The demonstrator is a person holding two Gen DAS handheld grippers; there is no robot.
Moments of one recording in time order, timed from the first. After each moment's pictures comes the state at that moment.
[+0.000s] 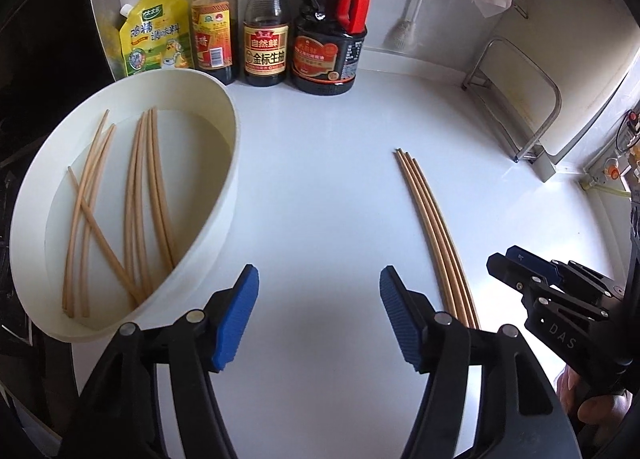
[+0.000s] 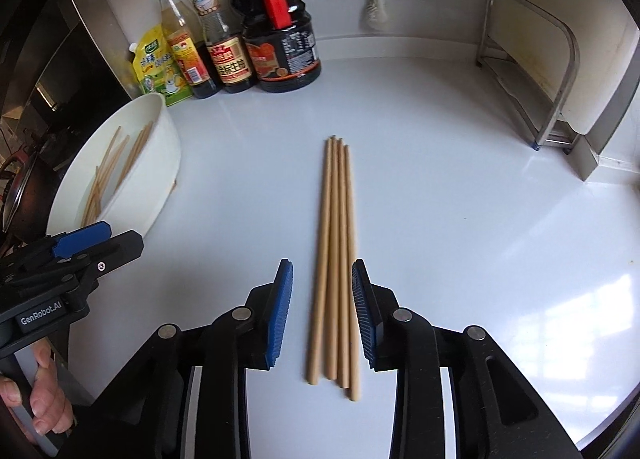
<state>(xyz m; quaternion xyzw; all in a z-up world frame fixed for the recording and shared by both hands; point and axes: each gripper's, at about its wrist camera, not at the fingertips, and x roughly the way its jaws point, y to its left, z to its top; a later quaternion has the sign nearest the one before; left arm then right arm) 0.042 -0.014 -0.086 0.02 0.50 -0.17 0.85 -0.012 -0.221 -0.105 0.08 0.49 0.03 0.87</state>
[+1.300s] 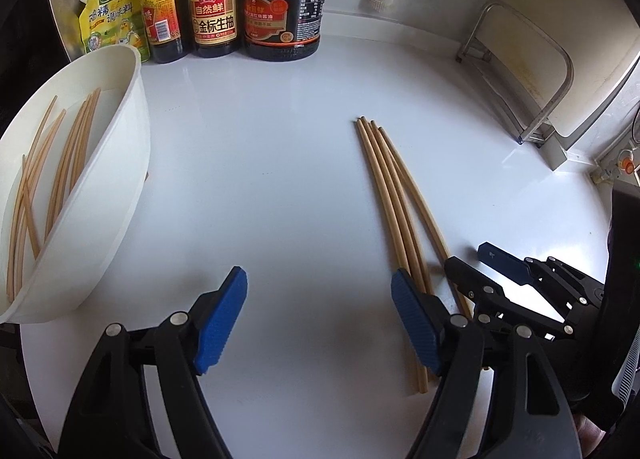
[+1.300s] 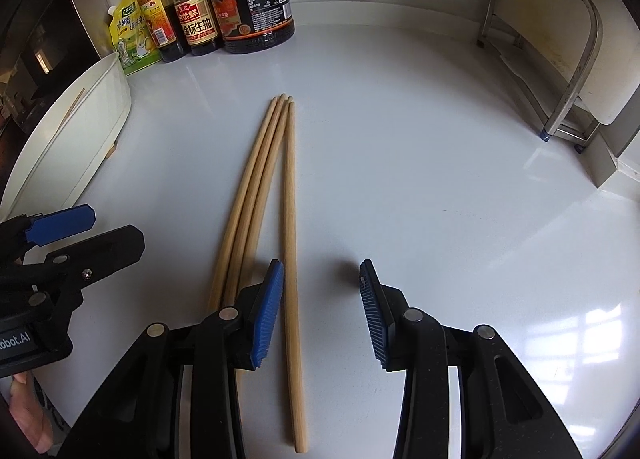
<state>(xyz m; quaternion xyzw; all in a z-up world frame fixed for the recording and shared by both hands) 0.049 -0.087 -0.131 0.02 0.52 -0.16 0.84 0.014 -0.255 -0.156 0.03 0.50 0.04 0.86</state>
